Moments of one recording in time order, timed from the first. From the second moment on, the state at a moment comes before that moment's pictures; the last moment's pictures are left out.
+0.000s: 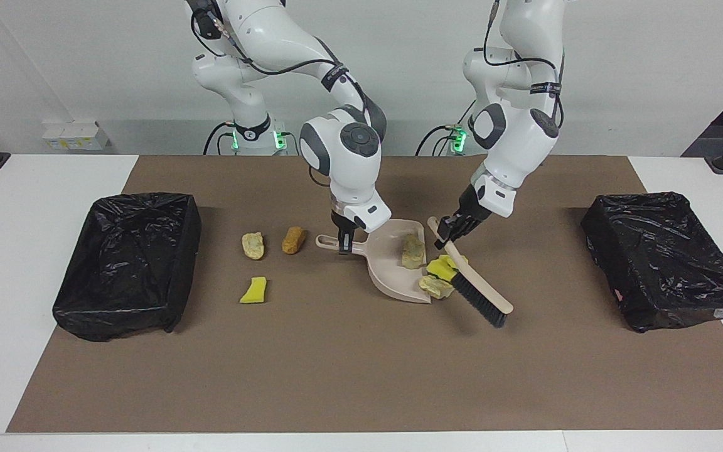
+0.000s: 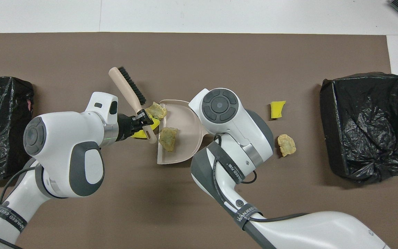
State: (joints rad) left arm -0.29 0.05 -0.12 -2.18 -0.59 2.52 -0.43; right arm 0.43 0.39 0.14 -1.68 -0.17 2.01 -0.91
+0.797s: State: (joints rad) left arm -0.11 0.06 -0.10 -2.01 -0.16 1.90 -0.07; right arm 0.43 0.39 0.14 -1.68 -0.17 2.01 -0.91
